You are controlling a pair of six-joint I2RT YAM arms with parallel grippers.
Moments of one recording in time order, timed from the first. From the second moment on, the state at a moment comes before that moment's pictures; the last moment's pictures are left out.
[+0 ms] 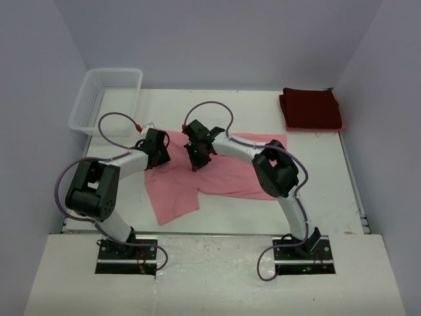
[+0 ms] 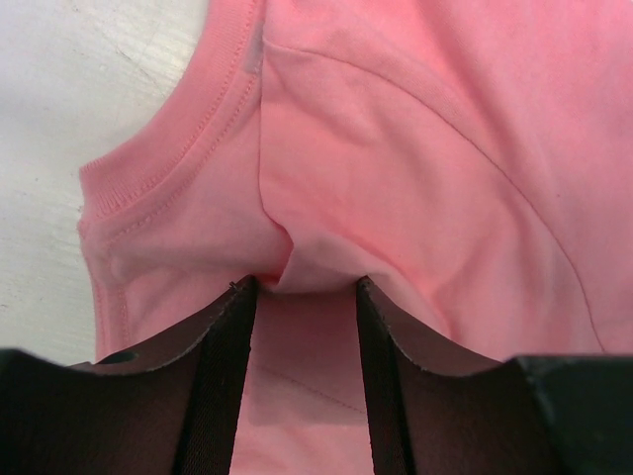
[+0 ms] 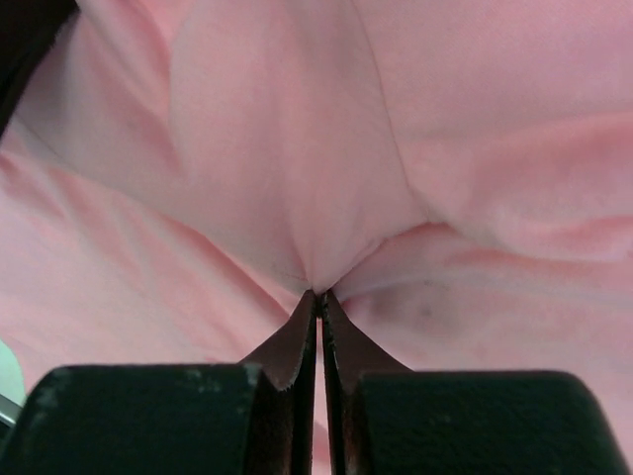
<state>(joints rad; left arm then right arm) -0.29 1.65 0.83 -0.14 -0.29 -0.62 0.81 2.26 1.78 -0.64 -0.13 0.41</state>
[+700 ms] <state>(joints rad) -0.28 1.51 0.71 -0.17 -0.27 -0.63 0.81 2.18 1.69 -0.64 -0.10 0.42</state>
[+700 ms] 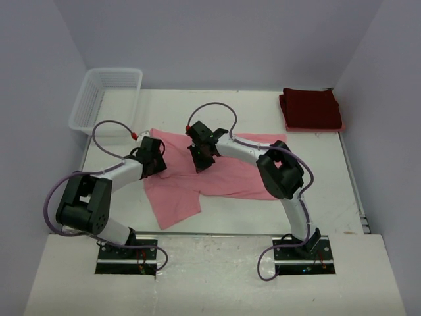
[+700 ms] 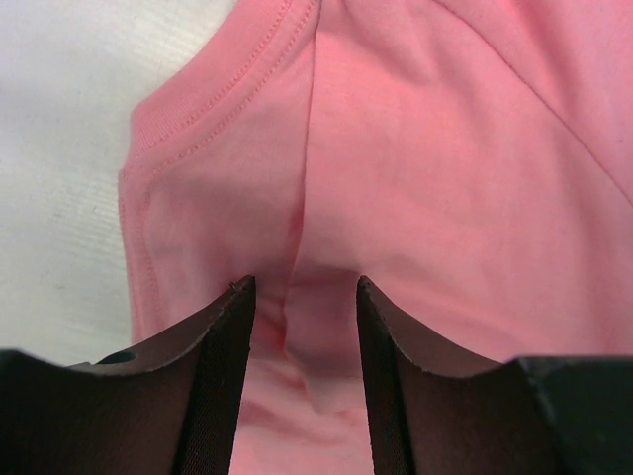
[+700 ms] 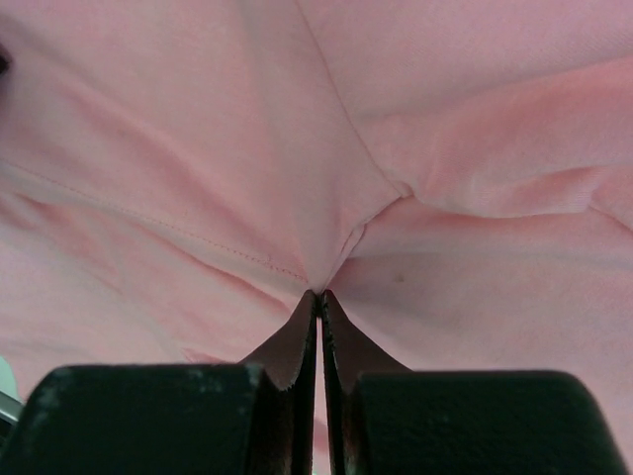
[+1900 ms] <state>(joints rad) -0.35 1.77 1.12 -0.19 -0.13 -0.48 0.52 1.35 0.98 -0.71 0.17 0.46</state>
